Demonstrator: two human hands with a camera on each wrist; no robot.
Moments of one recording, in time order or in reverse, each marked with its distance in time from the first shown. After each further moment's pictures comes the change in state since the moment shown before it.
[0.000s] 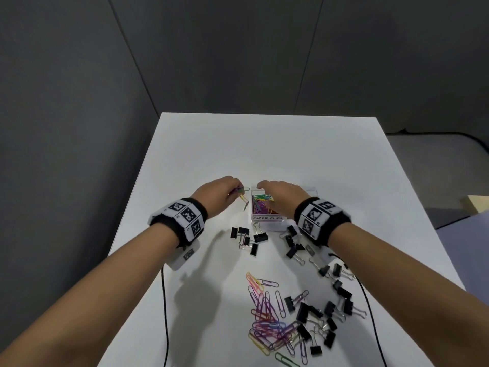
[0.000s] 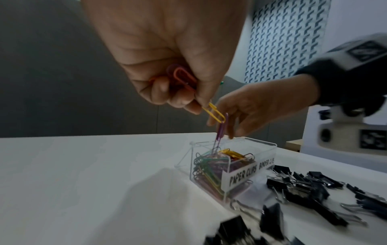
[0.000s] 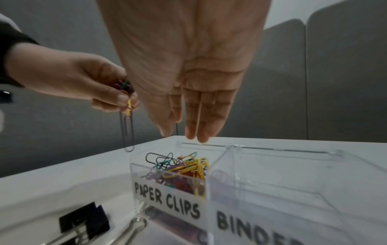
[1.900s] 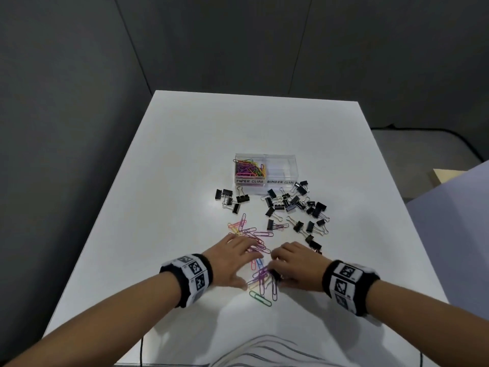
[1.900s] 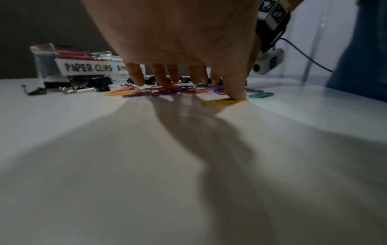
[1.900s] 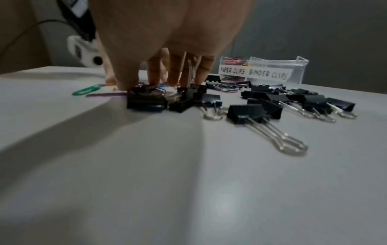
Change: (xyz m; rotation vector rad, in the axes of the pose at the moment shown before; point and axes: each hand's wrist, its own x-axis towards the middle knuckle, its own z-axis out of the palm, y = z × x) left_hand -0.133 0.069 0.146 0.394 -0.319 0.402; right_hand -0.184 0.038 0.138 -0.315 -0.007 -0.581
